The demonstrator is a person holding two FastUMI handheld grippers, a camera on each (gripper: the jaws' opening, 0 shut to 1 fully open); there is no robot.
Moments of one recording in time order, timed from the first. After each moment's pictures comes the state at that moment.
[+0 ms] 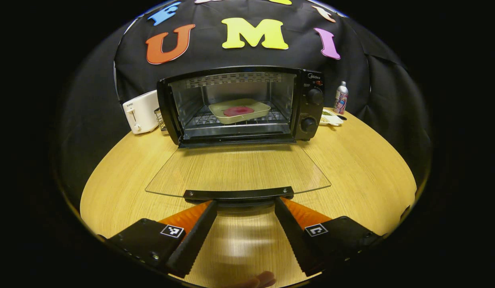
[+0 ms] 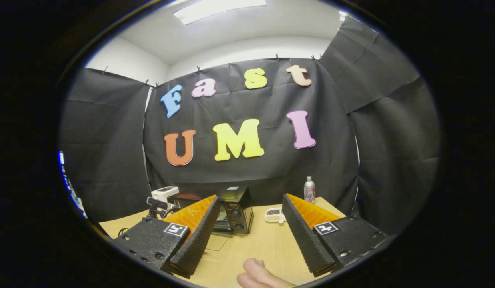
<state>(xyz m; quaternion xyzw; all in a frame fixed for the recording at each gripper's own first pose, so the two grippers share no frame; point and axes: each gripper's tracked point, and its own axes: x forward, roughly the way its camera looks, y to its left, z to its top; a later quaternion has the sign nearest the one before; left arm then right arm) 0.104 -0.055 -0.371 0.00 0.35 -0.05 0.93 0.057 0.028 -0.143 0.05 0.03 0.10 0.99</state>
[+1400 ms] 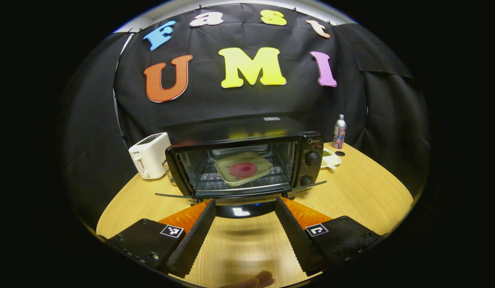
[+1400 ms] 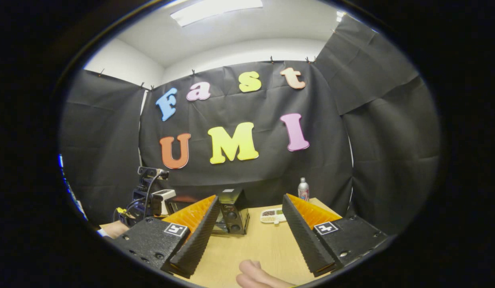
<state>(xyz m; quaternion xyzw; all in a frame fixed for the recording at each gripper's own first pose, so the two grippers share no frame) 0.178 -0.043 -0.250 0.01 0.22 -0.06 0.97 0.043 0.013 -0.136 0.06 0.02 0.08 0.99</state>
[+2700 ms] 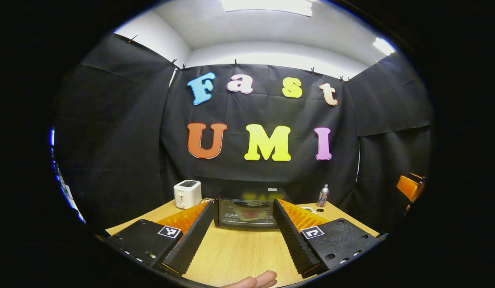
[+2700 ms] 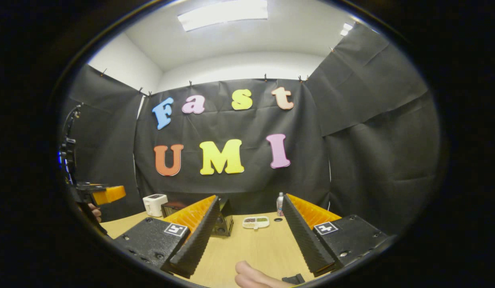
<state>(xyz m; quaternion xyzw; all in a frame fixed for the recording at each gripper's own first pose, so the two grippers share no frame) -0.037 0.008 -0.043 -0.06 0.02 0.01 1.00 -0.056 -0.033 -0.060 0.03 -0.02 0.03 1.00</state>
